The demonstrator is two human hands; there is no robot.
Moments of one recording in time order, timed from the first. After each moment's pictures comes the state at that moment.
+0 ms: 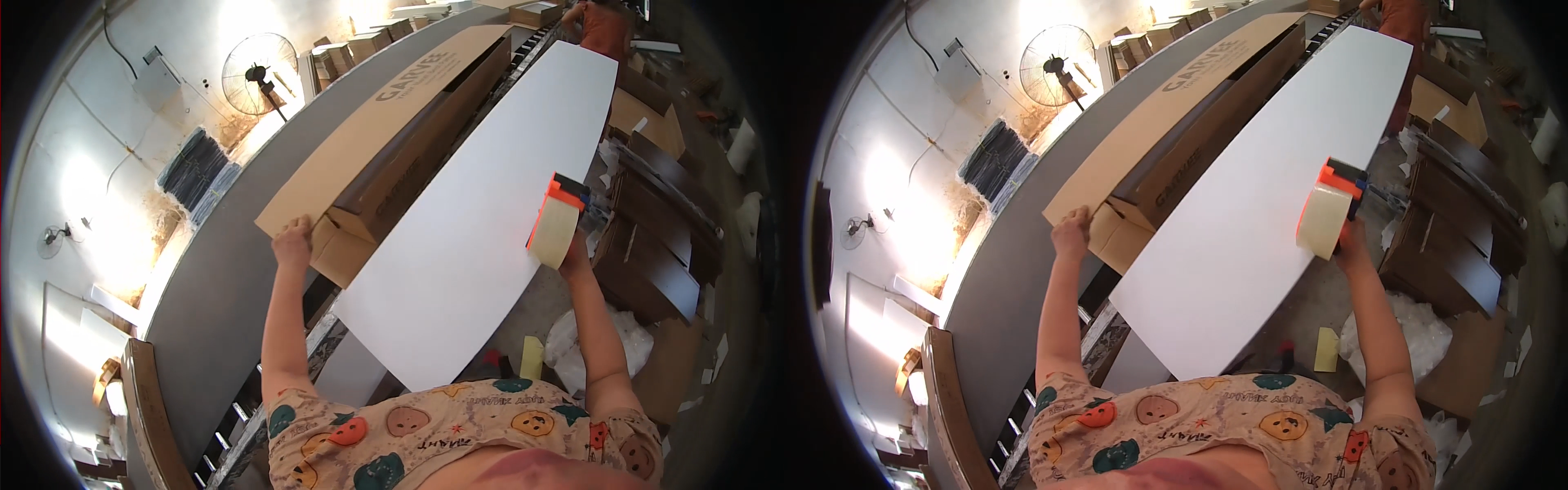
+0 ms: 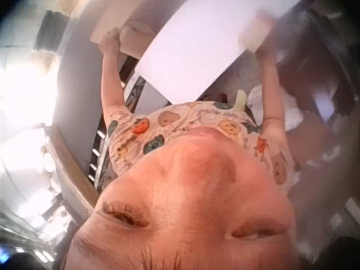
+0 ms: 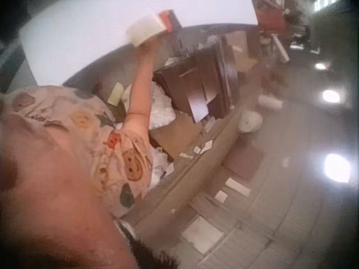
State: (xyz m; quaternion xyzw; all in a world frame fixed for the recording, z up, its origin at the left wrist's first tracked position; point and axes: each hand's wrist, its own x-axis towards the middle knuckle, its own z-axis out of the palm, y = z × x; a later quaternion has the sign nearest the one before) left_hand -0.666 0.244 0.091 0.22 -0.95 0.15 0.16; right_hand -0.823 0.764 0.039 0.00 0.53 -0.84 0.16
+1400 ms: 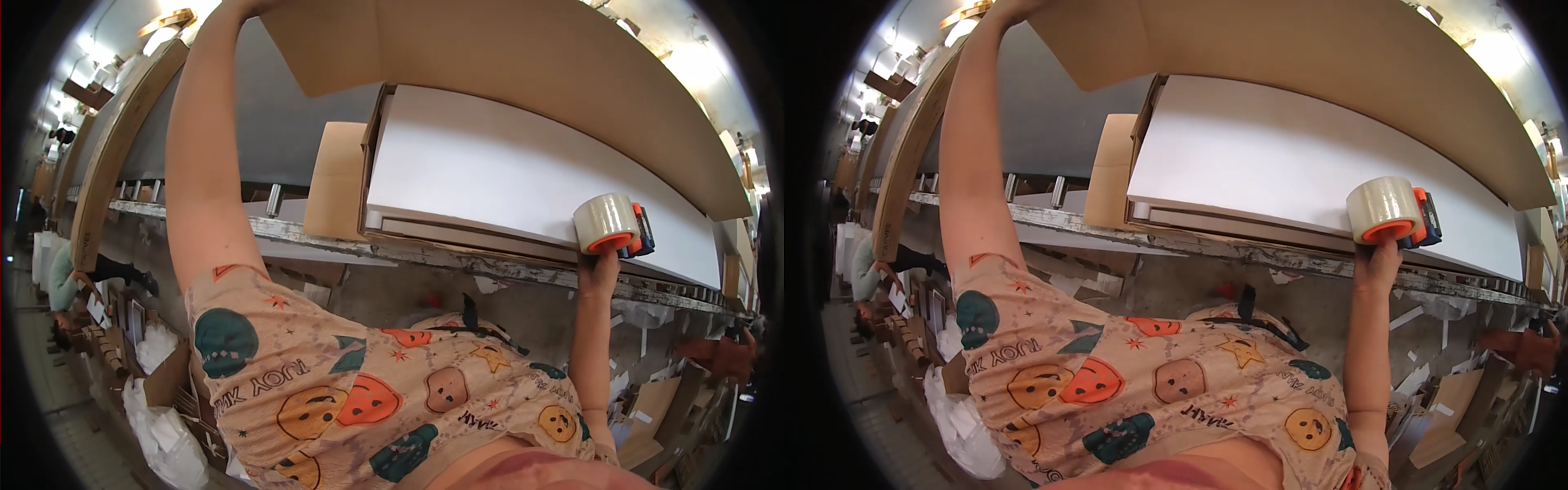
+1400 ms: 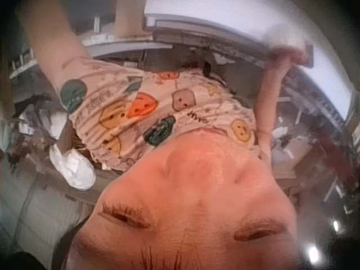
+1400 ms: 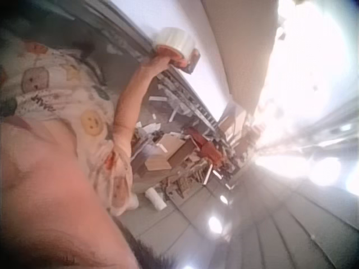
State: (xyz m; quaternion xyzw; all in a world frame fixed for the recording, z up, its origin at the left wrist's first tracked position) left_hand -0.692 0.068 0.308 0.62 -0.77 0.12 0.09; right_hand -1.150 0.420 0.065 -0.08 0.50 -0.77 0.39
